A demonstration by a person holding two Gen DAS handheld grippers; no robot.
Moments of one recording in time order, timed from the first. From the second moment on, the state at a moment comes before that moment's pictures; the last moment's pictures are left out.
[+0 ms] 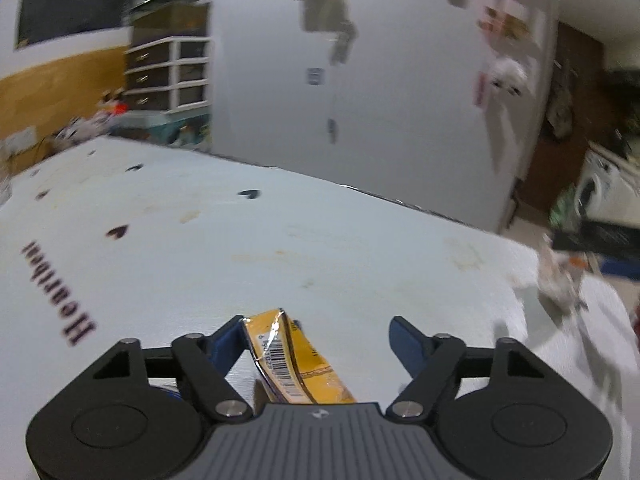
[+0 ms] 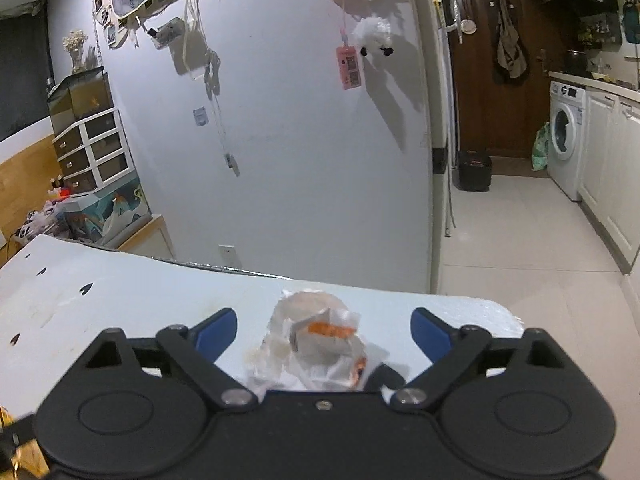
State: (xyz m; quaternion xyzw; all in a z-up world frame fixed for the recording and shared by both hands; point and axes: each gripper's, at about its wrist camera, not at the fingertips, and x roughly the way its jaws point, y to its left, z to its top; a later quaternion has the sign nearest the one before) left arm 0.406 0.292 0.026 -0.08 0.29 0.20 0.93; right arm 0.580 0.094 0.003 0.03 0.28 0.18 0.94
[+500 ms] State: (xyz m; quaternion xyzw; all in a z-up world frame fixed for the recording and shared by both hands) left arm 0.409 0.265 0.022 -0.06 0.32 0.07 0.94; right arm 0.553 0.101 -0.021 -0.06 0.33 0.21 0.92
